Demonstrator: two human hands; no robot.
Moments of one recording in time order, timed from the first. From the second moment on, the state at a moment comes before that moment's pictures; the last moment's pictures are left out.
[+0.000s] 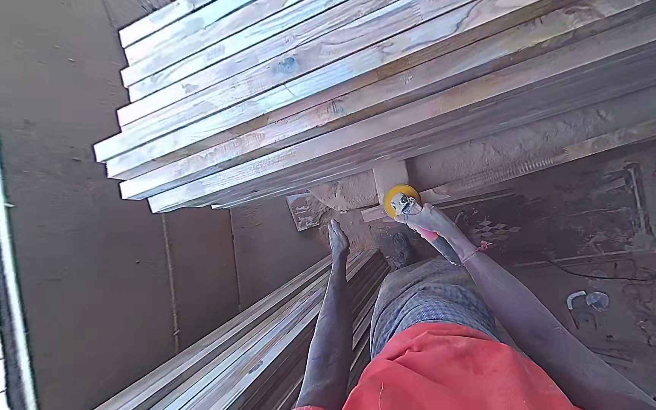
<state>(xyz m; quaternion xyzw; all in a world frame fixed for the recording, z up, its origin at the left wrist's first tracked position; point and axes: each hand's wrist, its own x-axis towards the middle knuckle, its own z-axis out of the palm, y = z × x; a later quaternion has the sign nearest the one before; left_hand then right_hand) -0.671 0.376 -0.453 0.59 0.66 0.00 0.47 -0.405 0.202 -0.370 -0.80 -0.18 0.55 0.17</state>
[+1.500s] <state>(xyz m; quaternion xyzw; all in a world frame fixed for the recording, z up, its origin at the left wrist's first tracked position) -0.322 0.214 -0.456 0.86 0.49 0.00 0.13 0.083 -0.168 -0.305 -0.78 0.25 0.26 0.51</state>
